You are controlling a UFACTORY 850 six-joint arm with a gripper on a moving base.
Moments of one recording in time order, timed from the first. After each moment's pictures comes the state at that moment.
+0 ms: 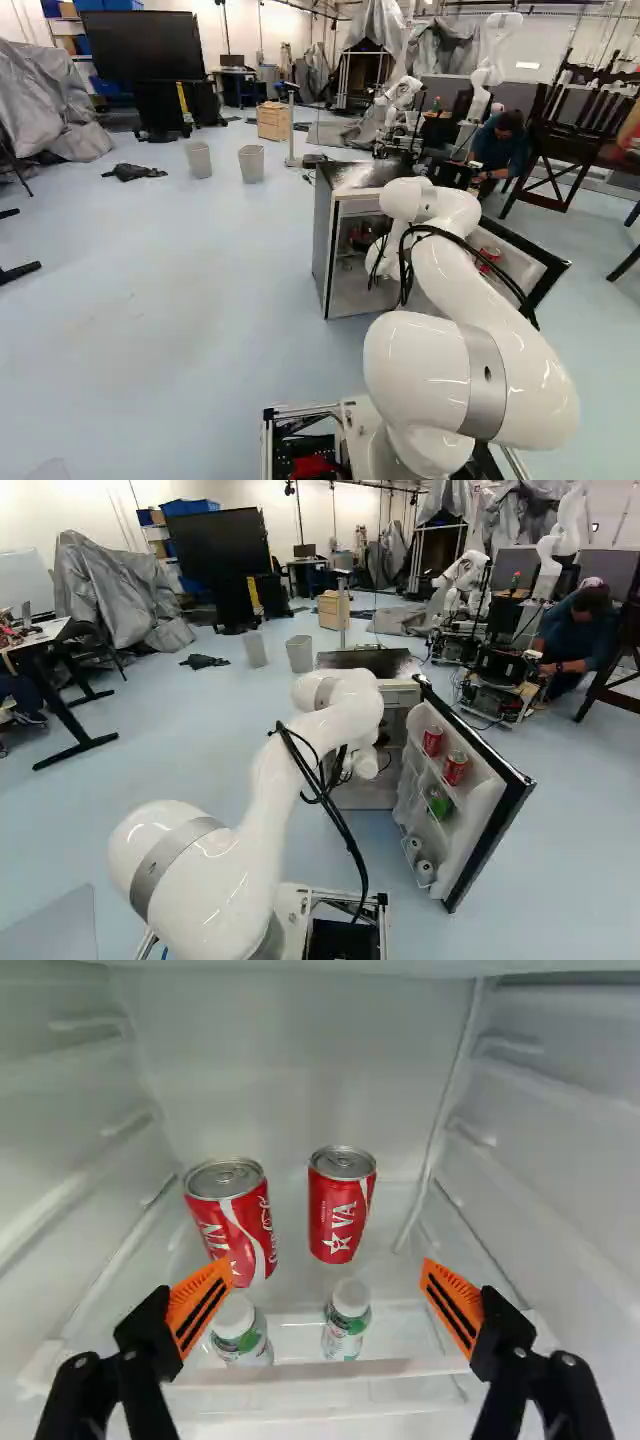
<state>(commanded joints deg) -22.1 -85.8 -95.4 -21.8 62.7 0.0</state>
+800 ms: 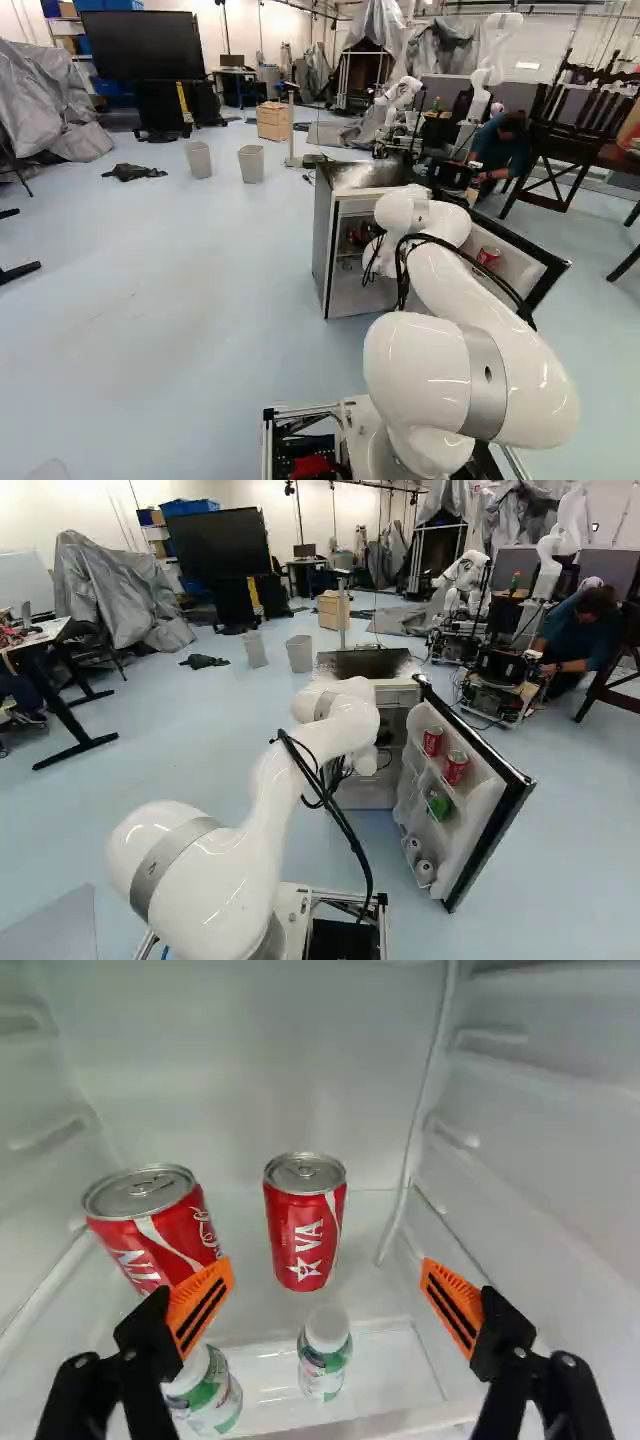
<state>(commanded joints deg) -21.1 -91.6 -105.8 -17.3 60.5 0.0</state>
